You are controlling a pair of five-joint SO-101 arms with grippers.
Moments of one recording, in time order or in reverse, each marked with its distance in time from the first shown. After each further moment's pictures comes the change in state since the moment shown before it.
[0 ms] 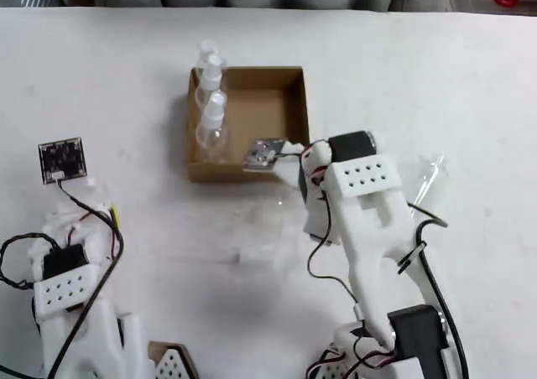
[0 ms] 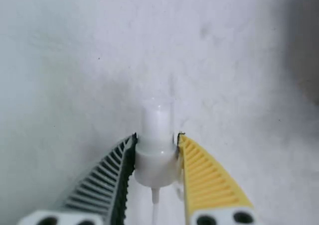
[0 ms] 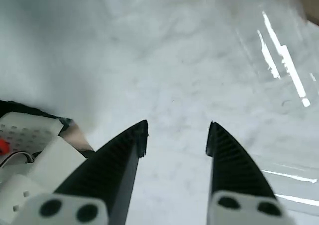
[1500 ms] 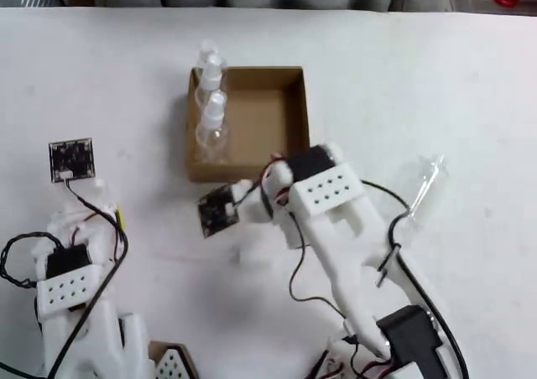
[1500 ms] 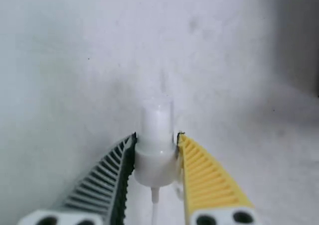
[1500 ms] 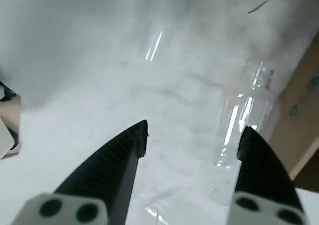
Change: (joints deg) left arm 1.4 0.0 0.6 -0.1 -2.3; right arm -12.6 0.1 4.1 -10.5 26.8
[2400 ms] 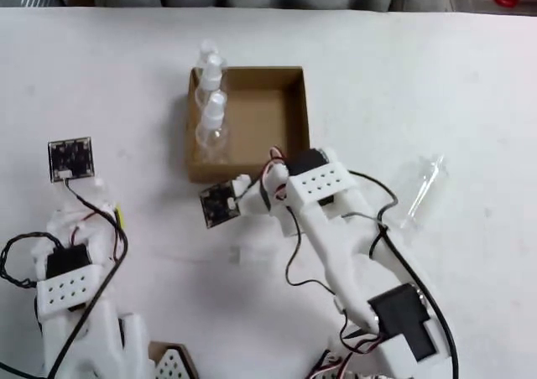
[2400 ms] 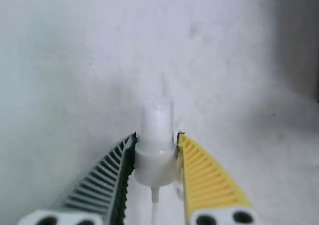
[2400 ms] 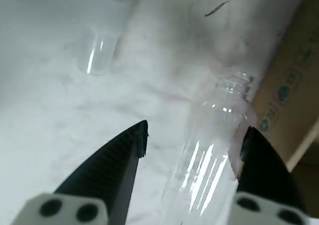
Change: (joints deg) left arm 0.0 0.0 0.0 -1.1 0.0; right arm 2.9 8.7 3.2 -15.6 2.3
